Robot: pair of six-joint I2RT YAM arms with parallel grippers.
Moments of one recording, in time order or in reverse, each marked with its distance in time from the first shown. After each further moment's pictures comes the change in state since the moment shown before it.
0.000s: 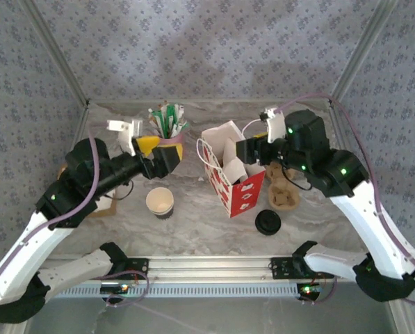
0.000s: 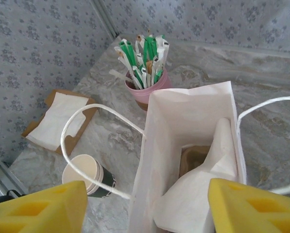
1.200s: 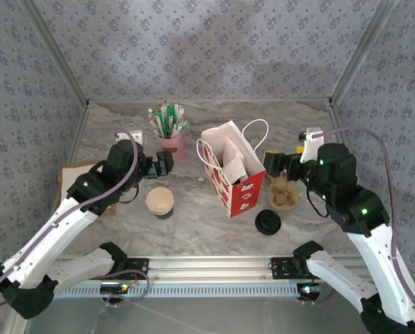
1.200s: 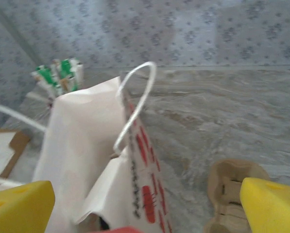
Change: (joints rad) left arm 0.144 0.109 -0.158 -0.211 -0.337 -0.053; right arm -0.220 -0.295 -0.323 0.085 0.162 -0.022
